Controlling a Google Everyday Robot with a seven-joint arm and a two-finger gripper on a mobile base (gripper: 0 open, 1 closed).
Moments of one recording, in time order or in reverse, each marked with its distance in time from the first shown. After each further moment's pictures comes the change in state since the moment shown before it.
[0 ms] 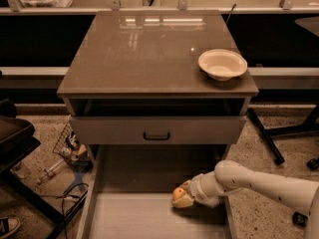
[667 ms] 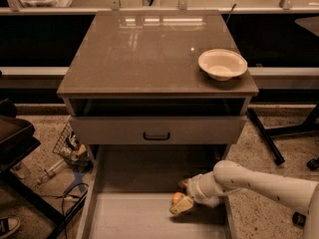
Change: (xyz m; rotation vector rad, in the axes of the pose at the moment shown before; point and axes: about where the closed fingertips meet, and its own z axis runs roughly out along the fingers) arm 0.000 0.002 0.003 -0.007 0.000 -0.001
